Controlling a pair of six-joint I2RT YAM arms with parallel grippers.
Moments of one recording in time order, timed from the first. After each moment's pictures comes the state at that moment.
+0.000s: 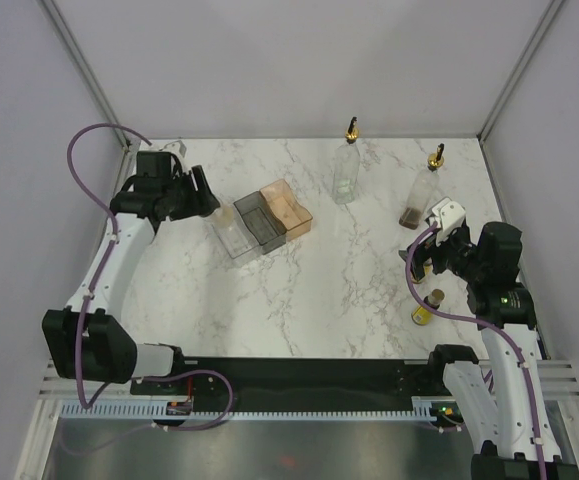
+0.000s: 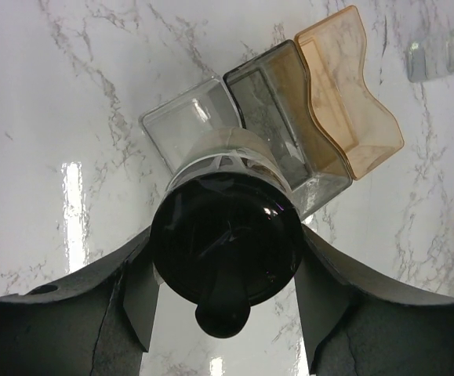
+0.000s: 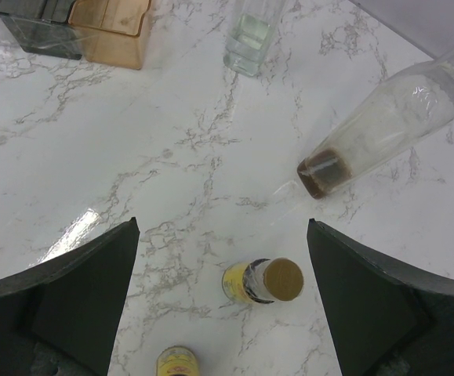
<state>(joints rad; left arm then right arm) -0.09 1.32 1.22 -0.65 0.15 -0.32 -0.07 0.66 0.76 -0.54 -0.57 -0.42</state>
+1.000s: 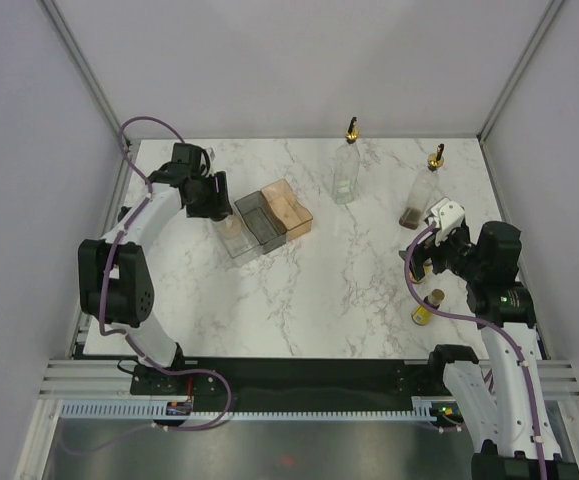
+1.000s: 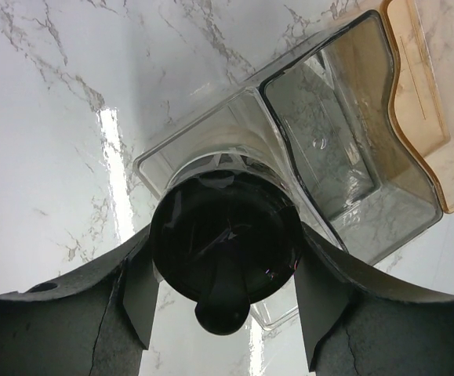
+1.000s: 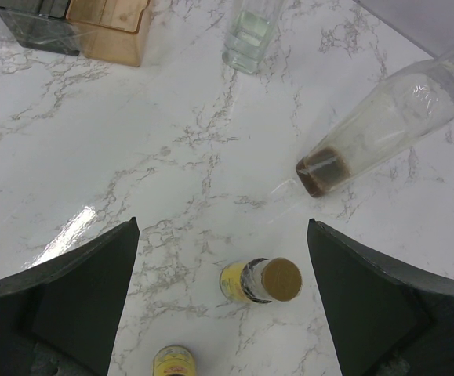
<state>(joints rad) -0.14 1.70 1.35 -0.63 0.13 -0.22 -0.07 0.67 0.76 -0.54 -0.57 -0.44</state>
